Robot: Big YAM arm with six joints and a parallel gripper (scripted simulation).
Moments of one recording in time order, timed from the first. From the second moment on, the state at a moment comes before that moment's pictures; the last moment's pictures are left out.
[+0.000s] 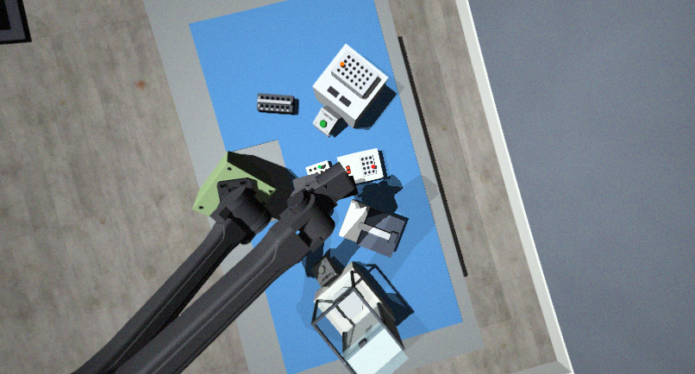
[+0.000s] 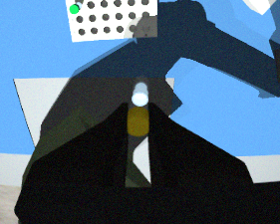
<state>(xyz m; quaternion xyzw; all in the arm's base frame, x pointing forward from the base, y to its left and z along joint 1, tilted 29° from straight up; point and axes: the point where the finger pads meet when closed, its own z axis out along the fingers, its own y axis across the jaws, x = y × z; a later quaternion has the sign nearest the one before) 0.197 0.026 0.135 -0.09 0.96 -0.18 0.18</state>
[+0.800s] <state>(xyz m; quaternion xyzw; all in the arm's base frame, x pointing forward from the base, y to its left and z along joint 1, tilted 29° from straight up) 0.202 -0.091 0.181 0.12 0.96 -0.14 0.21</state>
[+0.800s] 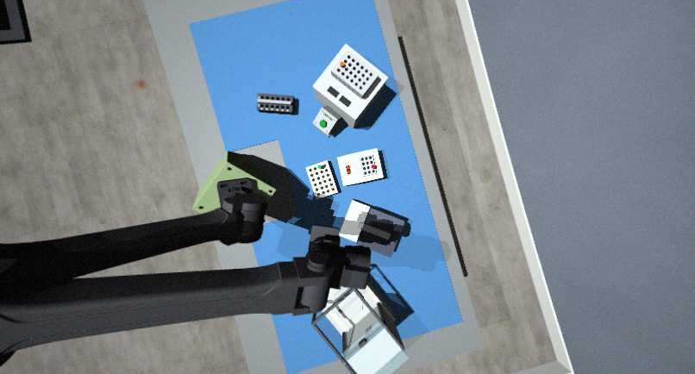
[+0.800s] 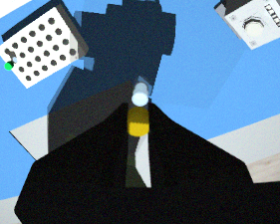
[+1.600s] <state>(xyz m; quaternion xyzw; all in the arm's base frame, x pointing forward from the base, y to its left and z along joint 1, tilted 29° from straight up) 0.217 -0.240 0.238 0.30 0.92 -0.09 0.23</state>
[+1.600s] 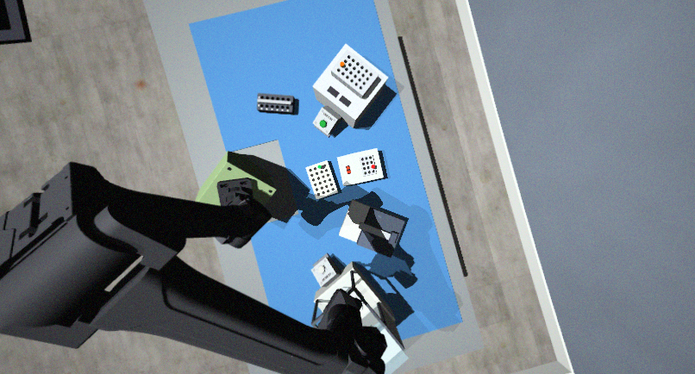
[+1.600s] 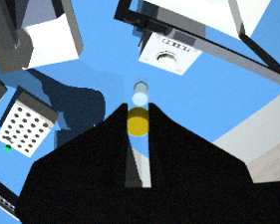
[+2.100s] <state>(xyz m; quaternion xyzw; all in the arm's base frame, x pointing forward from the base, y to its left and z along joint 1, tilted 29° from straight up) 0.226 -0.346 0.276 0.43 0.87 -0.06 0.24</state>
